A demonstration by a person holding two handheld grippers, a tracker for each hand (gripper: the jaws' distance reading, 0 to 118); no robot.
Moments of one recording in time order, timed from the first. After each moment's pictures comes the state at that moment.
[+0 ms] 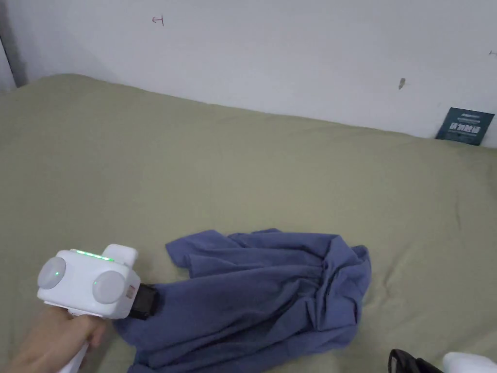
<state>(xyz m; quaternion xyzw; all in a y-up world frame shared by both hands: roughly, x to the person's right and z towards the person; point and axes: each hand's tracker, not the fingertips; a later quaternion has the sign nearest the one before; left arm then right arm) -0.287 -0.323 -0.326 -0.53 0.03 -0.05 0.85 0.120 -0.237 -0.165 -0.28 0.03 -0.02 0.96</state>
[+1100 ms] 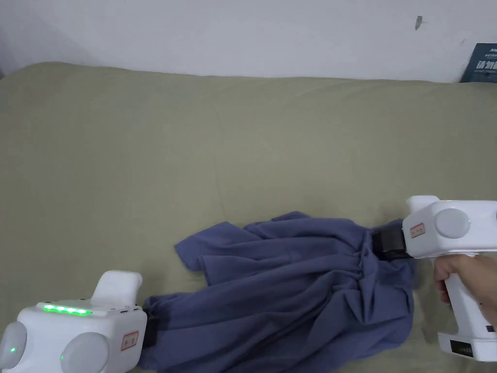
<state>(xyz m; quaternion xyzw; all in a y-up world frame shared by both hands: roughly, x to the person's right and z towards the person) -0.302 -0.322 -0.322 -0.49 -0.03 0.00 0.87 0.153 -0.330 -0.492 -0.51 0.03 0.01 0.86</state>
